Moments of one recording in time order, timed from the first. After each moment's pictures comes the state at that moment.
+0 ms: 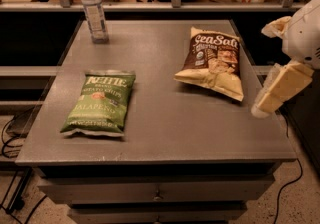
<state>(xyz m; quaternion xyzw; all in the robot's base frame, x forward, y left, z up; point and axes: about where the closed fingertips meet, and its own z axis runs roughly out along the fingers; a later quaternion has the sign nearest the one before) 0.464 -0.186 0.968 -0.60 0.76 0.00 0.26</state>
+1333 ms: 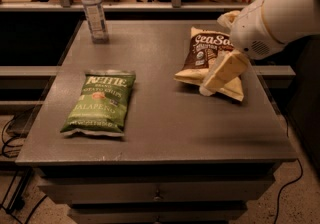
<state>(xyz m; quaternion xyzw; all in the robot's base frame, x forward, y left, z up) 0.533 -0.106 0.955 -0.60 0.71 0.06 0.36</state>
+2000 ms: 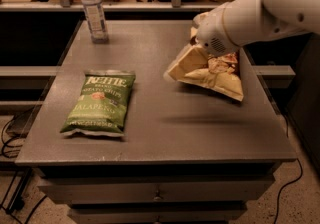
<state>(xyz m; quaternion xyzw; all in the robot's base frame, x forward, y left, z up) 0.583 -0.049 0.943 -0.53 0.73 0.11 0.42</state>
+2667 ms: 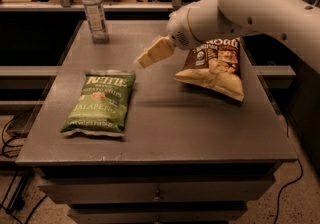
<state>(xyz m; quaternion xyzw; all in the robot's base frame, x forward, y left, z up) 0.631 0.015 0.938 -0.50 0.73 0.15 0.45</state>
